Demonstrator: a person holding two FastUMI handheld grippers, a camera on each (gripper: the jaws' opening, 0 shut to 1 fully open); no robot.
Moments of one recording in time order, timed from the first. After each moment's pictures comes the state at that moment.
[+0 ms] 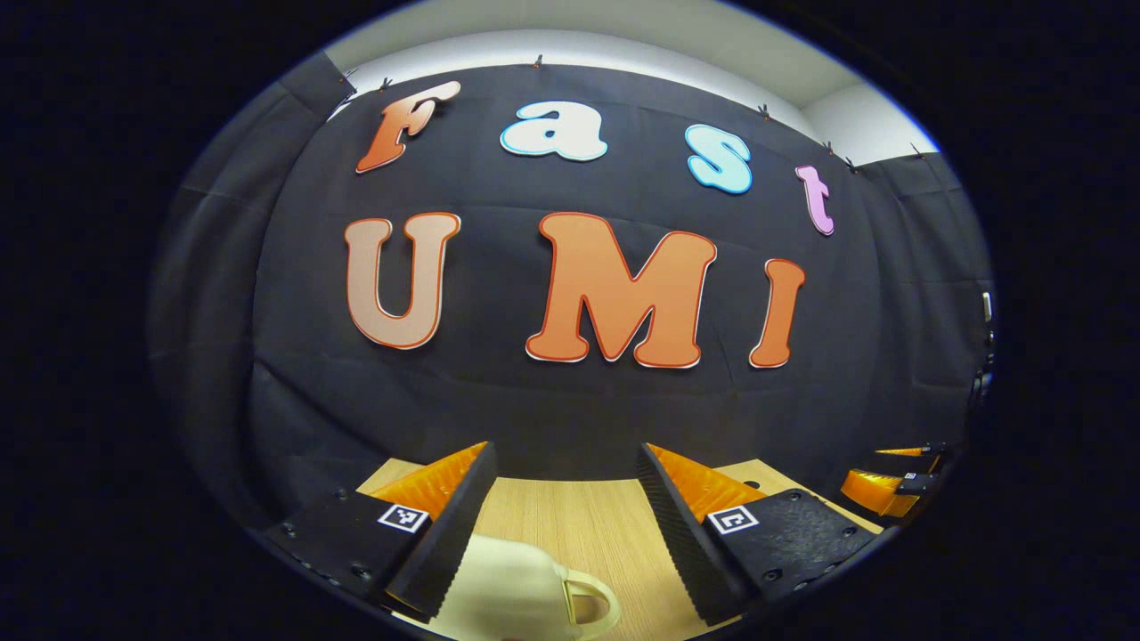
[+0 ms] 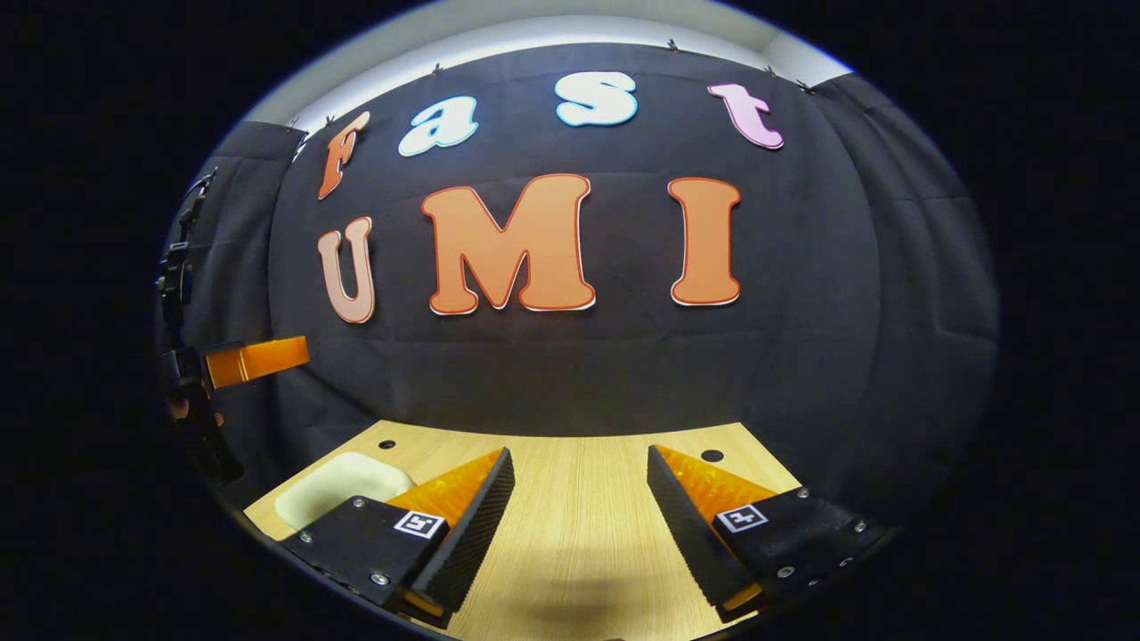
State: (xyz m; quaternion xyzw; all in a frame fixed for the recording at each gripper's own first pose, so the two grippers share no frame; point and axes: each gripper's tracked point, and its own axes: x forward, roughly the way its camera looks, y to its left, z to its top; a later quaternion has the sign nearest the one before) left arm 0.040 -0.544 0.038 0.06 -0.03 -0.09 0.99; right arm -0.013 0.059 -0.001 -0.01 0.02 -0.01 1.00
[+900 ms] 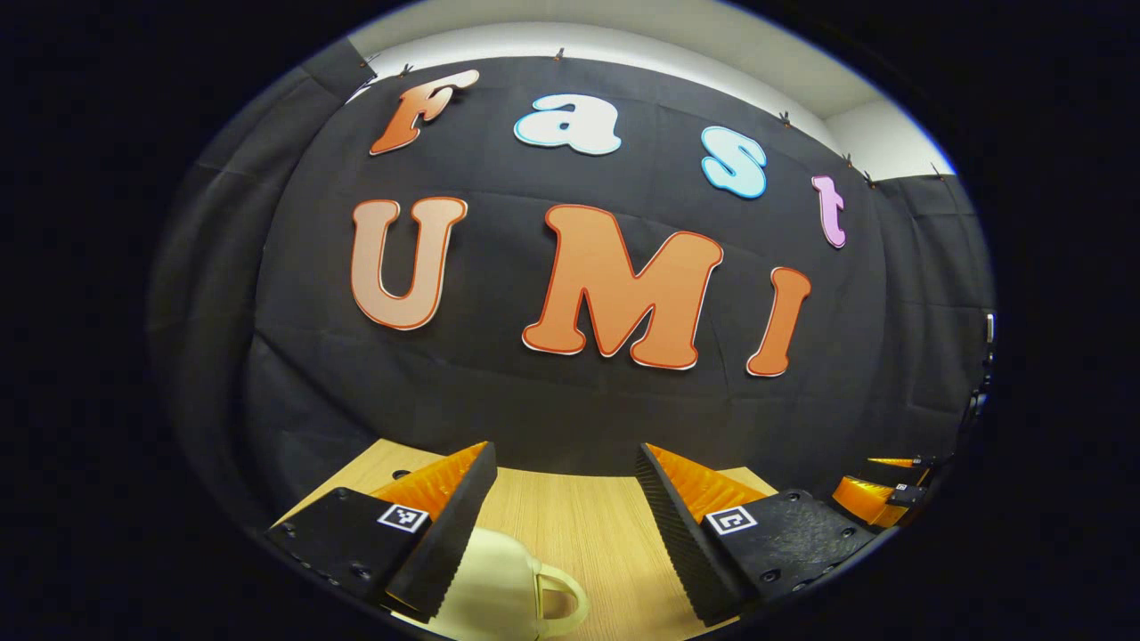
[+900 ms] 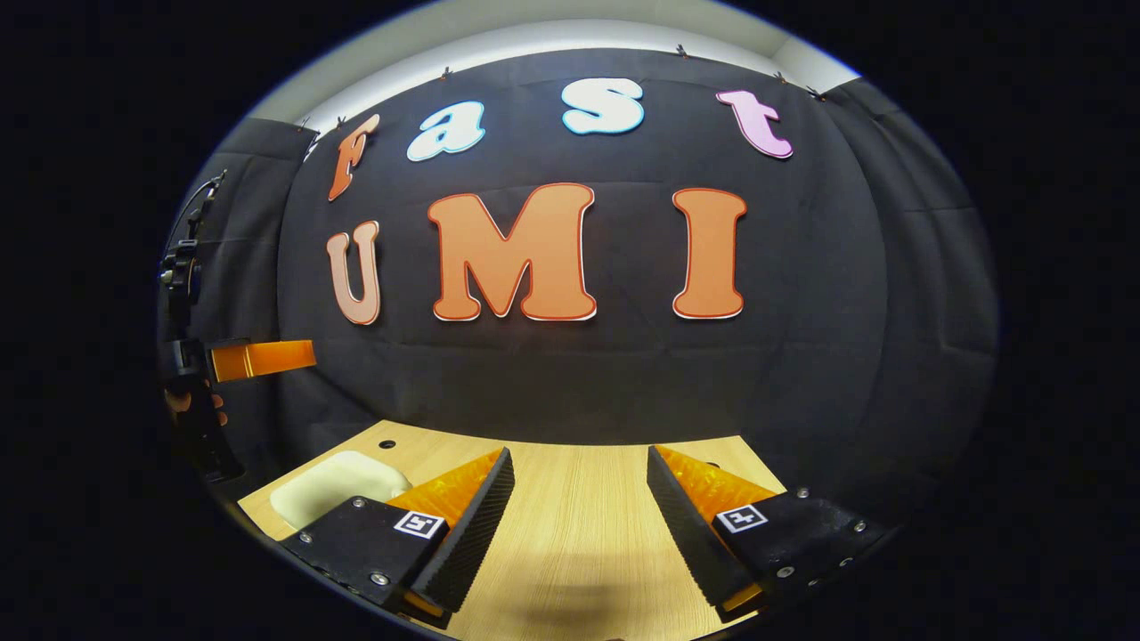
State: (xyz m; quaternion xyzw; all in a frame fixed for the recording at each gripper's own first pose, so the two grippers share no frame) left arm 0.037 -0.562 0.030 0.03 0.00 -0.08 1.00; right arm -0.007 0.041 0.010 -0.02 0.01 0.02 1.00
